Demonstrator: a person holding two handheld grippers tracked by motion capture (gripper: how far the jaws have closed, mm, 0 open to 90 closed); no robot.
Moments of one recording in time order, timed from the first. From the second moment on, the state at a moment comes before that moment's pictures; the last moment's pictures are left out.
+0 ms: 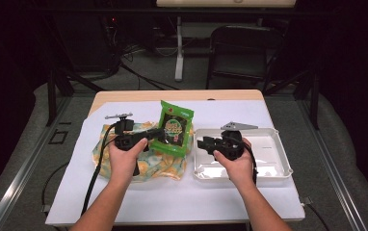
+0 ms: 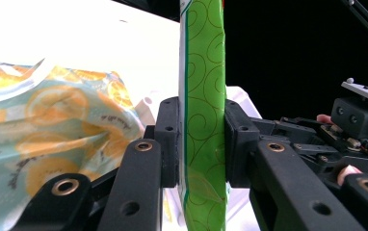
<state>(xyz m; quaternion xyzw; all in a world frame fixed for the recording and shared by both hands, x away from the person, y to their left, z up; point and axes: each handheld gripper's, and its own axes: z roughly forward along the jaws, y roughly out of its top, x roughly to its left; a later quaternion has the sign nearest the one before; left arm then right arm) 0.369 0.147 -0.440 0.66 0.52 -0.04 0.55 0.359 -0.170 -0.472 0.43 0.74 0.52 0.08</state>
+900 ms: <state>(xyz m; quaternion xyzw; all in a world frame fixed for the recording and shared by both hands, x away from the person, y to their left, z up) 0.381 0.089 -0.452 0.68 0.48 -0.04 0.56 0.372 -0.200 -0.469 0.46 0.70 0.55 0.05</state>
